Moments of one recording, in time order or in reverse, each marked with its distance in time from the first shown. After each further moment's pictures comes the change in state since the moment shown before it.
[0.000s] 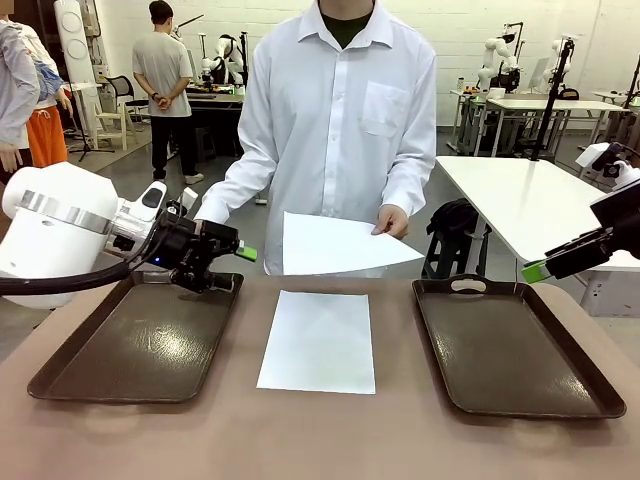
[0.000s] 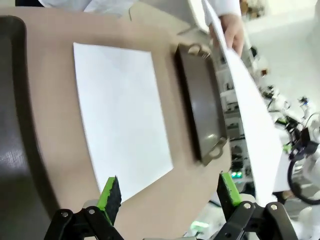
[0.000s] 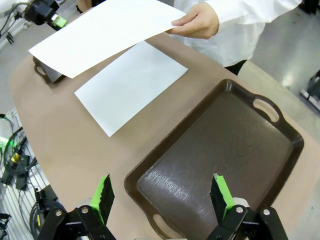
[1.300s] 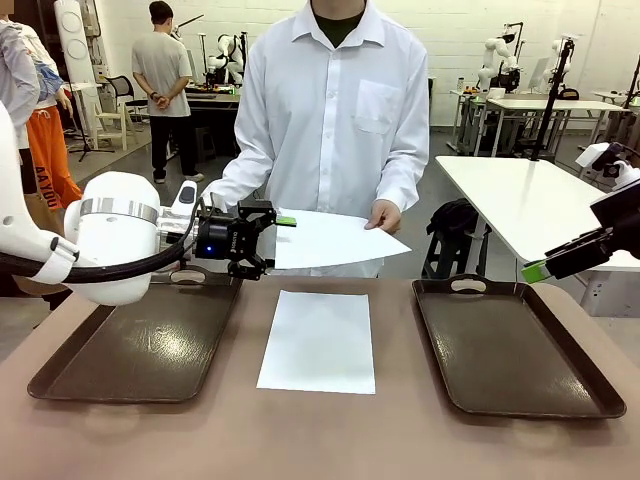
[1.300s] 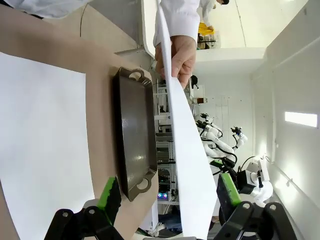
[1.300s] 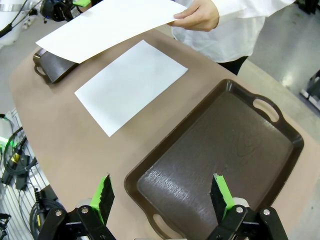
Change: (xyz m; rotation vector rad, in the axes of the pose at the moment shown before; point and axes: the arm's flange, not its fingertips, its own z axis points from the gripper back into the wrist) left arm 0.025 -0.016 -0.068 -0.301 -0.060 0.235; right arm 0.000 0.000 0.000 0.000 0.000 0.000
